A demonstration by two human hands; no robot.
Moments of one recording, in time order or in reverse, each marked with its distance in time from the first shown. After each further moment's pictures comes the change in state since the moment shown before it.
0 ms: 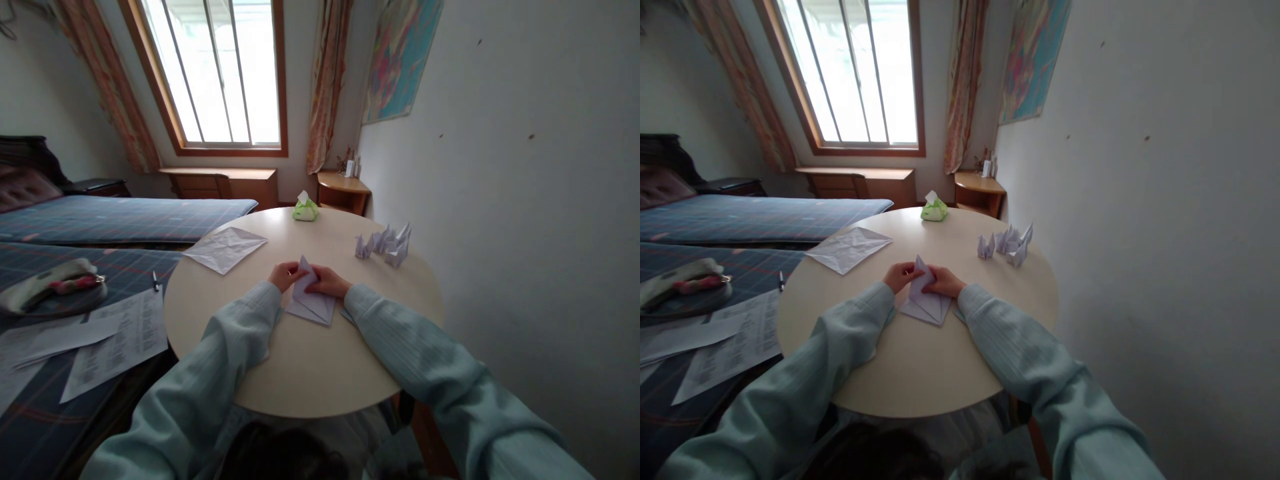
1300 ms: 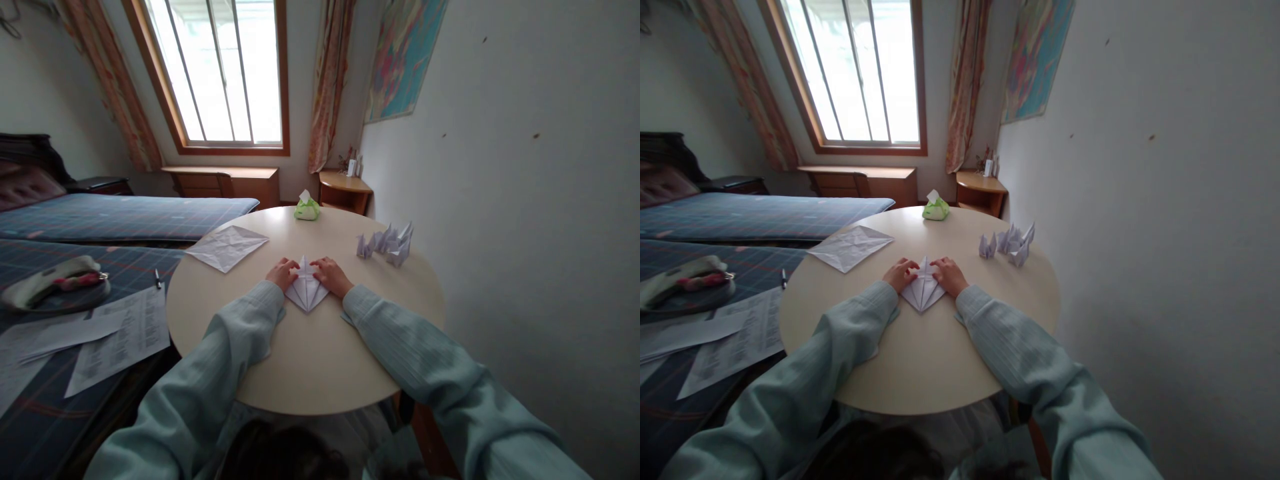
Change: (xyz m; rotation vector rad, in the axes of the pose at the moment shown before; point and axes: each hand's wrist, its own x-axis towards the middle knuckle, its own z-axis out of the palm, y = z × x) left_hand 0.001 -0.012 -0.002 0.466 -0.035 -0.107; right_hand 0.005 0.017 0.004 -0.536 0.293 0.092
